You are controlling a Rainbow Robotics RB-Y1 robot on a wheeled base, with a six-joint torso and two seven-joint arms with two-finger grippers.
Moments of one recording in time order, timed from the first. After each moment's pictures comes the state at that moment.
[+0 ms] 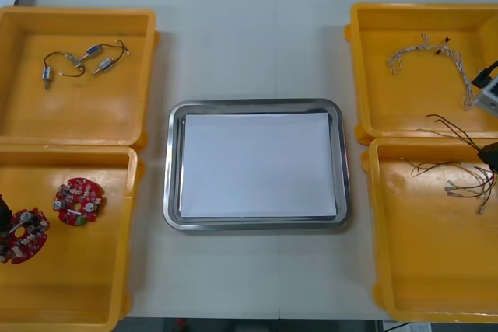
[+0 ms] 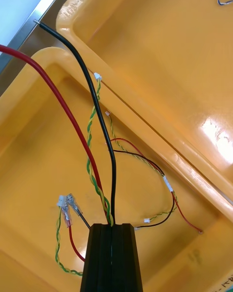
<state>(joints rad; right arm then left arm) -0.19 -0.69 -0.39 -2.26 -0.89 1.92 2.03 0.20 0.60 0.41 -2.12 0.63 1.59 -0.87</state>
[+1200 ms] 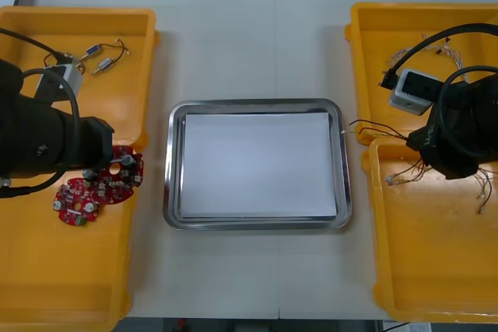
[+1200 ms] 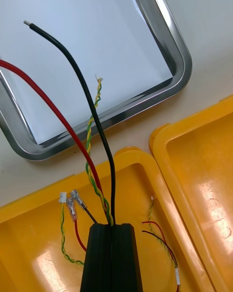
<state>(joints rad) -0.41 -0.73 -0.09 -2.29 -1.01 1.92 2.03 -0.29 0.68 0.01 -2.40 0.74 1.86 -0.87</state>
